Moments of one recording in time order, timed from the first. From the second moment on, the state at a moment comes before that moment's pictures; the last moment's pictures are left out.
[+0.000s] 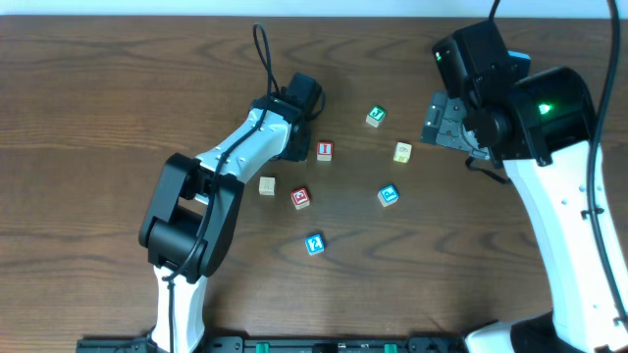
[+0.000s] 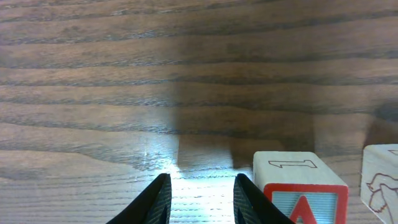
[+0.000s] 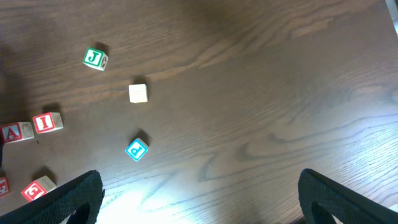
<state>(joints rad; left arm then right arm) -0.46 2.12 1.51 -0.73 -0.17 -0.28 0.38 1.61 2.01 -1.66 0.43 0.64</state>
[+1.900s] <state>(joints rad) -0.46 2.12 1.51 -0.69 -0.06 -0.34 0.38 1.61 2.01 -1.65 0.43 0.64</state>
